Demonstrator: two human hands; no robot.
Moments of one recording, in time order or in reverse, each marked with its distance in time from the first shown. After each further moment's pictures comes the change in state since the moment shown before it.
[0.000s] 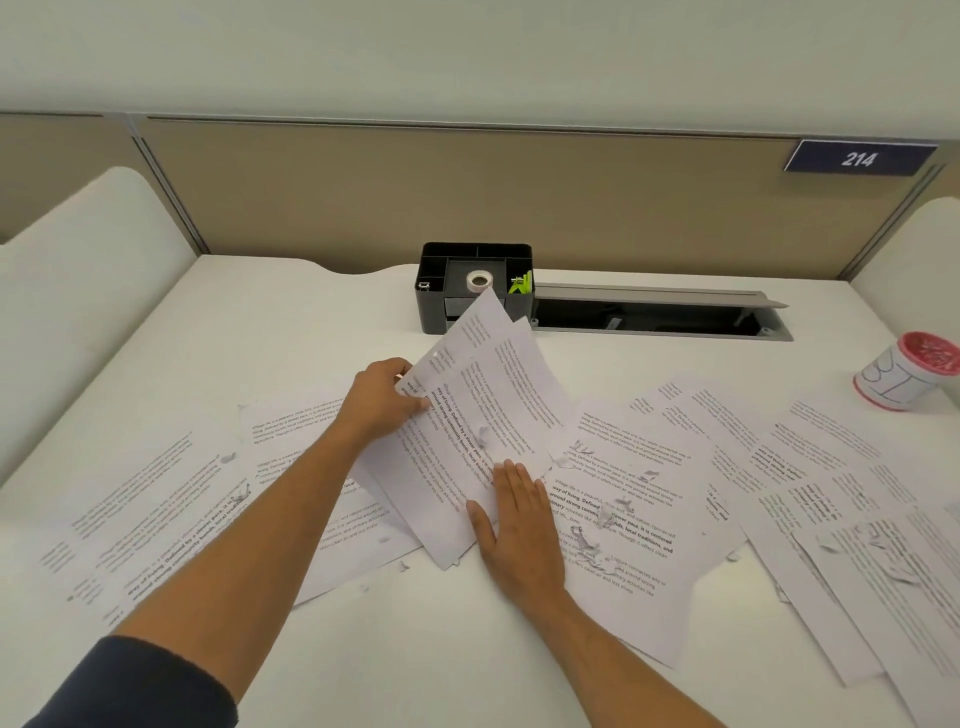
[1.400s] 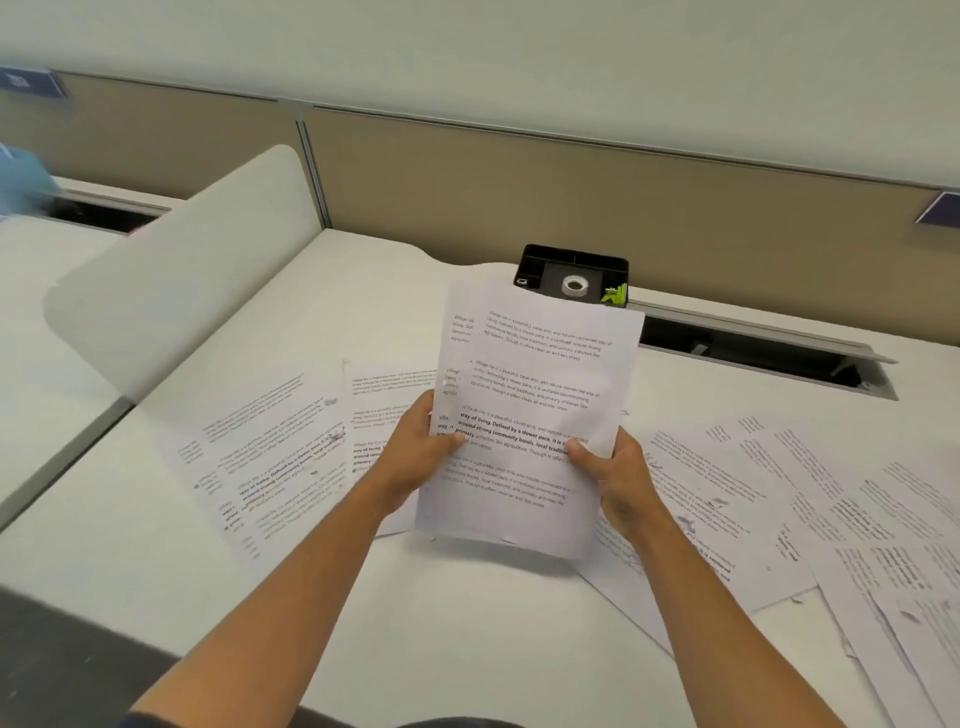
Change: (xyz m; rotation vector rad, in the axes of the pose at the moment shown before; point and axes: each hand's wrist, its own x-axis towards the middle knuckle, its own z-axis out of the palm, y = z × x) left_hand -0.111 -0.063 -0.003 -0.748 -0.007 -0.015; right_hand 0.044 -0.014 -0.089 1.295 -0.216 0.283
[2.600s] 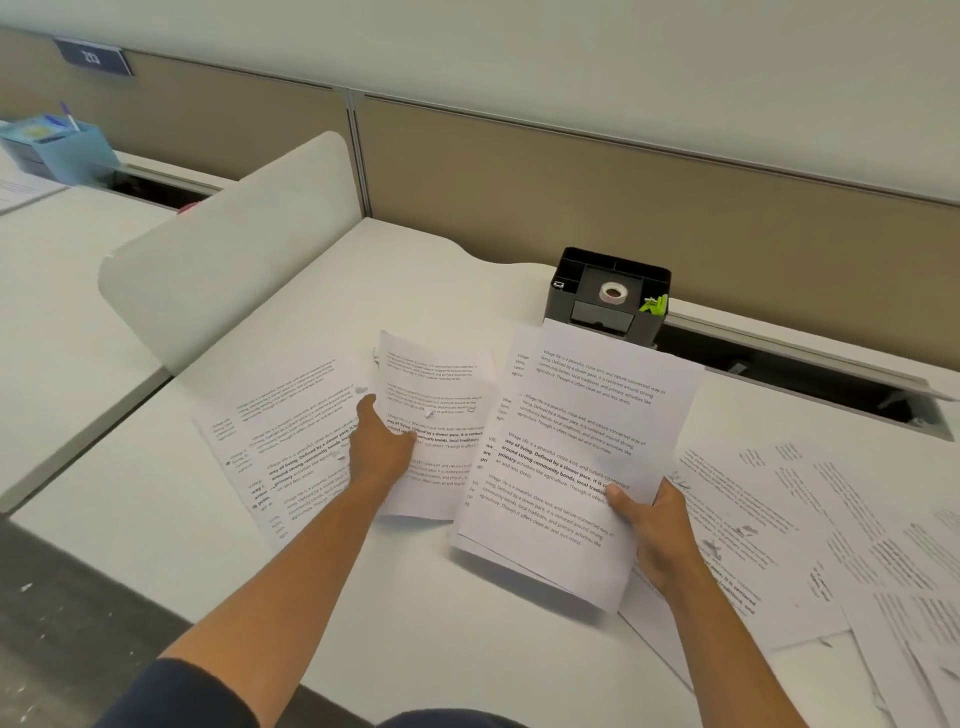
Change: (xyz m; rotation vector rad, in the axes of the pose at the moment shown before) left_hand 0.012 -0.041 -0.046 0.328 0.608 -0.202; right_hand -0.020 0.019 -0.017 -0.024 0.070 0.057
